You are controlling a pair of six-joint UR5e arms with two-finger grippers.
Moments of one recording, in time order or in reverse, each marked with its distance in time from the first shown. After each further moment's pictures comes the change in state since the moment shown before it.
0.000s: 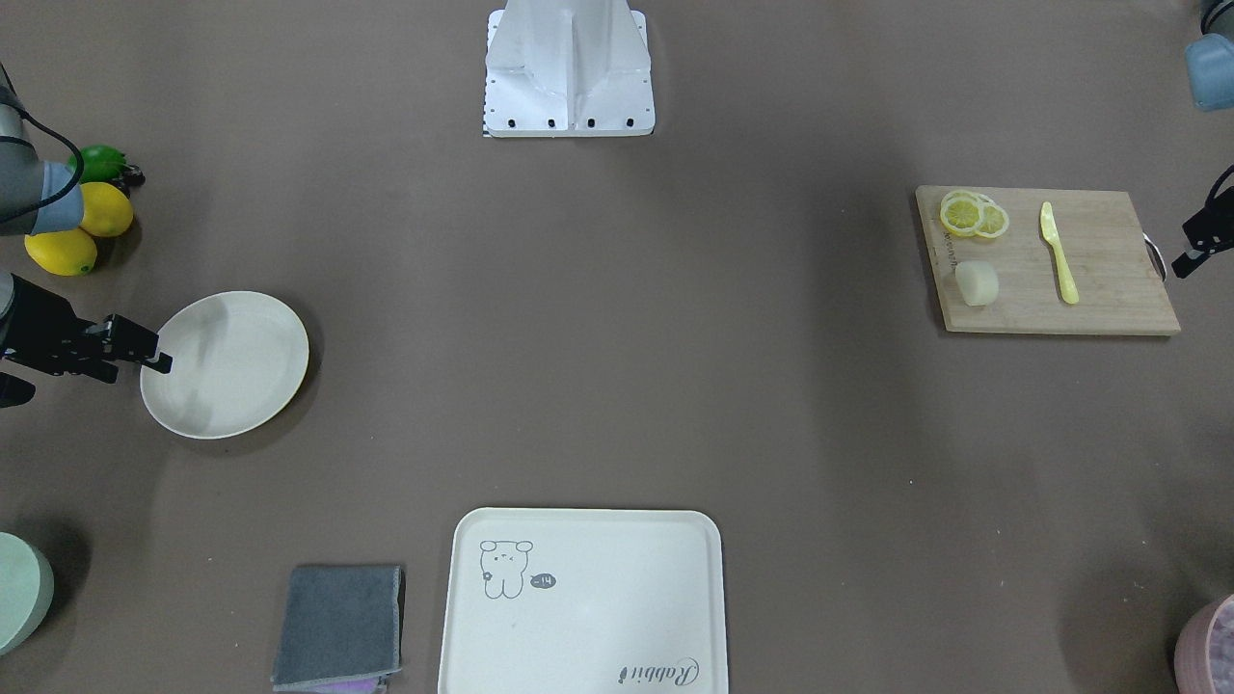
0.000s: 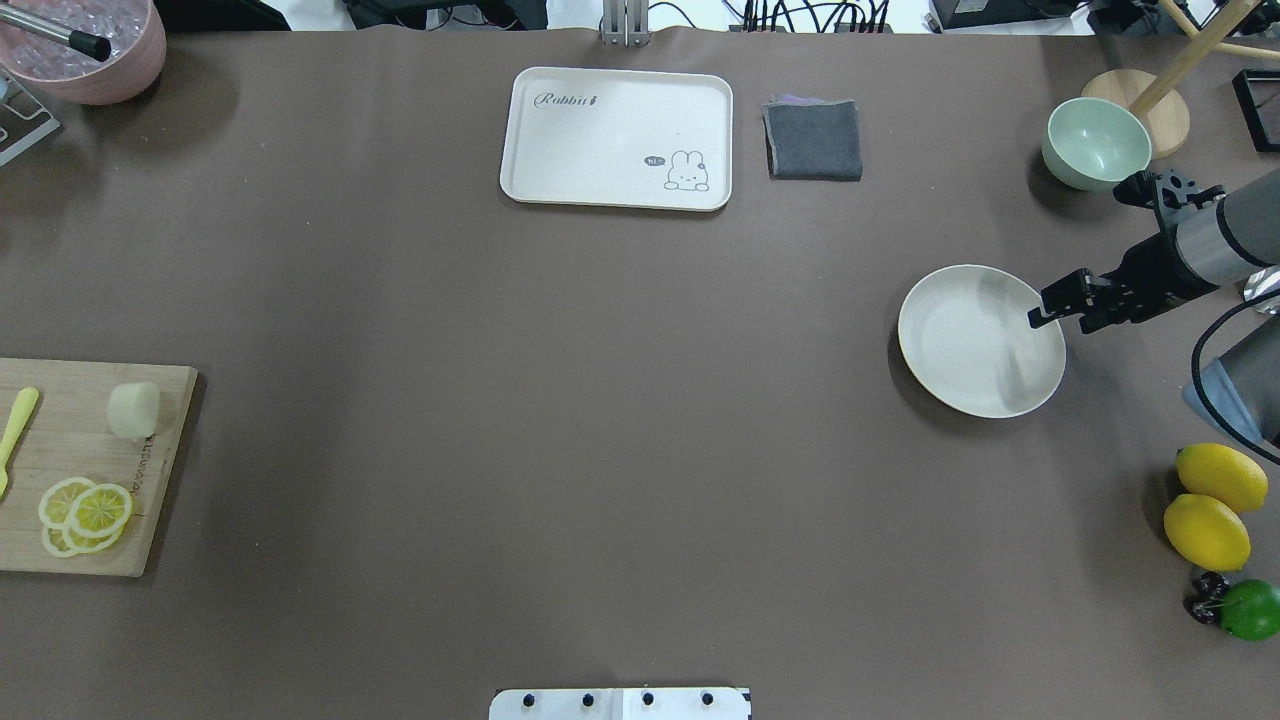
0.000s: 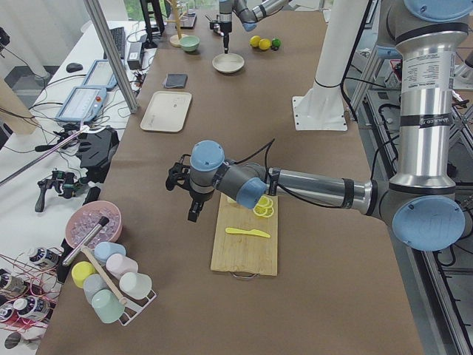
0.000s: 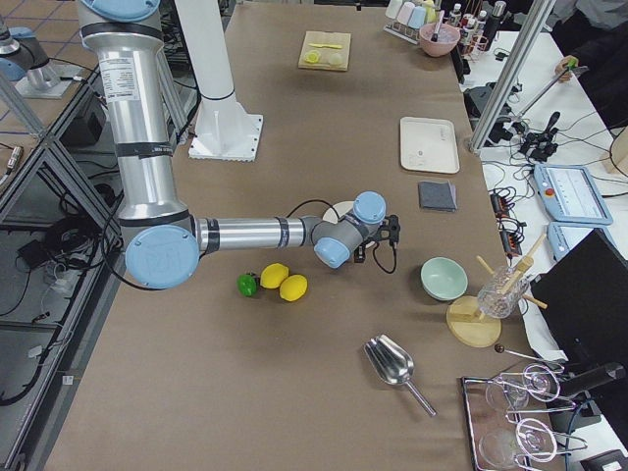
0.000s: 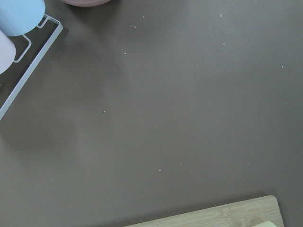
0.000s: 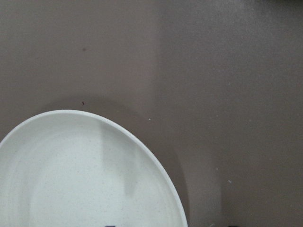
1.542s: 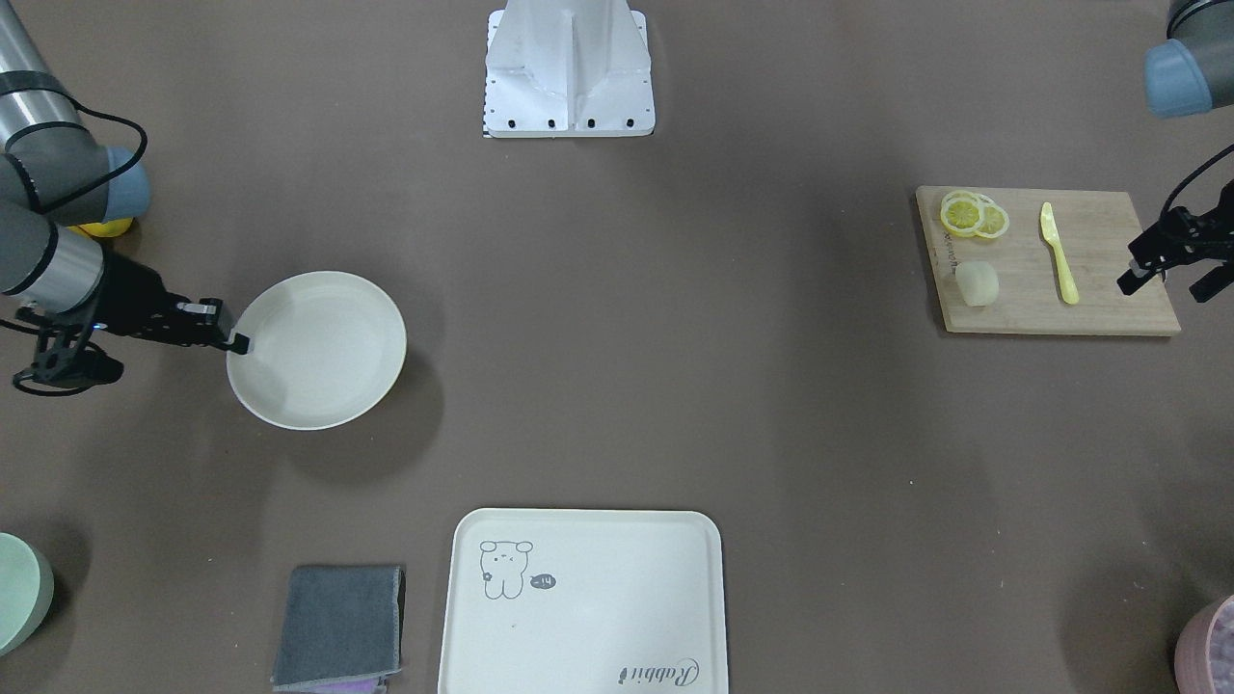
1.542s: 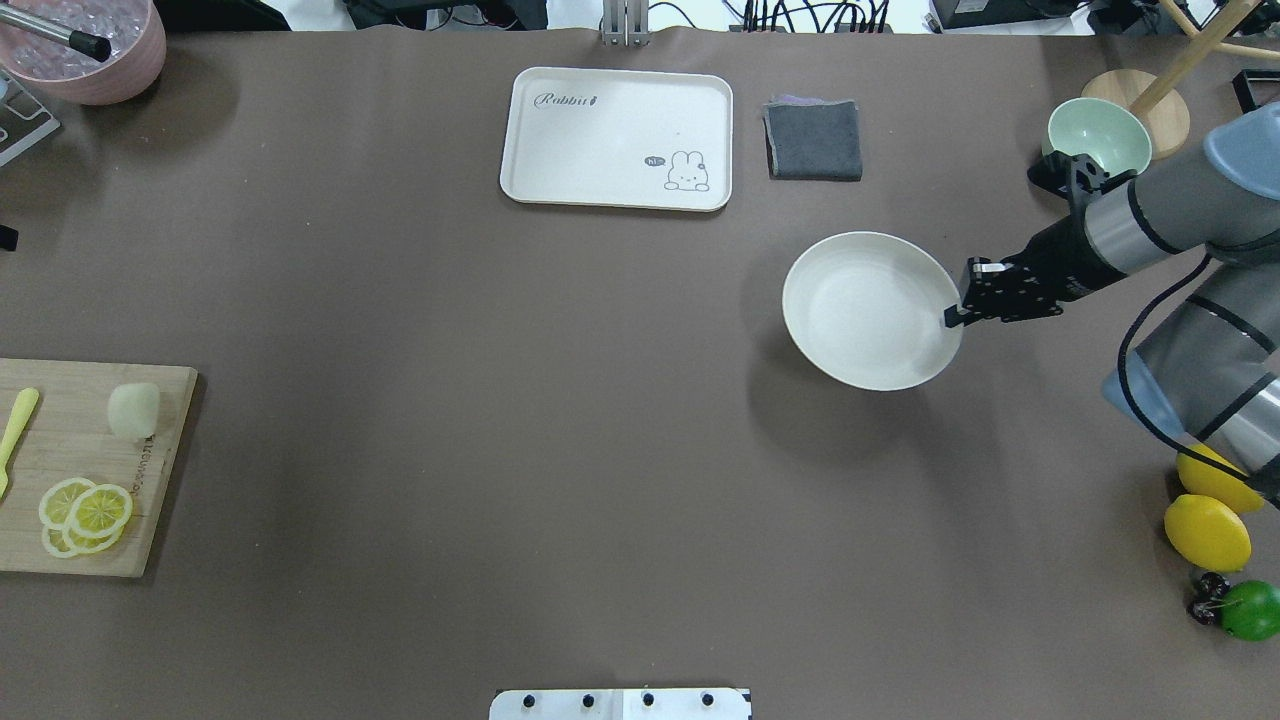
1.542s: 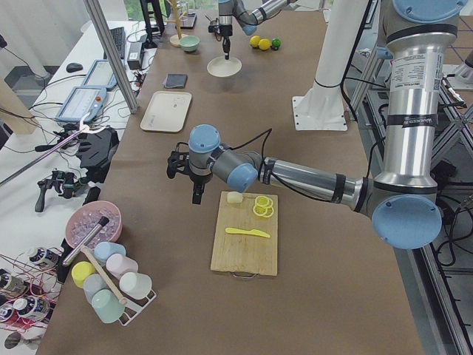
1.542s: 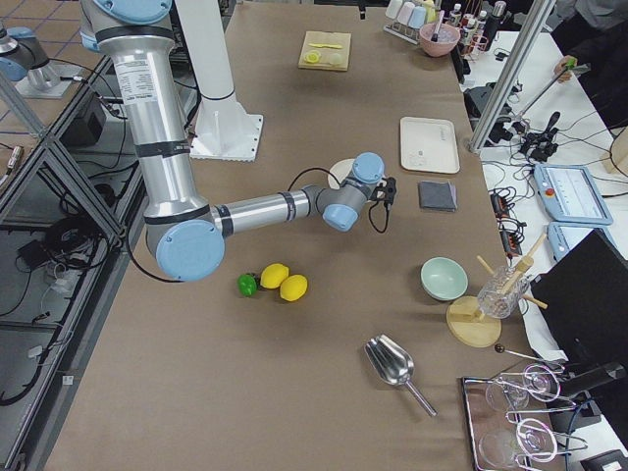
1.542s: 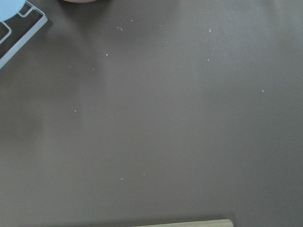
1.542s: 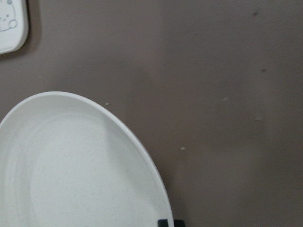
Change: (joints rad) left arm 0.127 -0.057 -0.041 0.004 0.039 -0.361; right arm -0.113 0.108 0.149 0.011 0.021 0.396
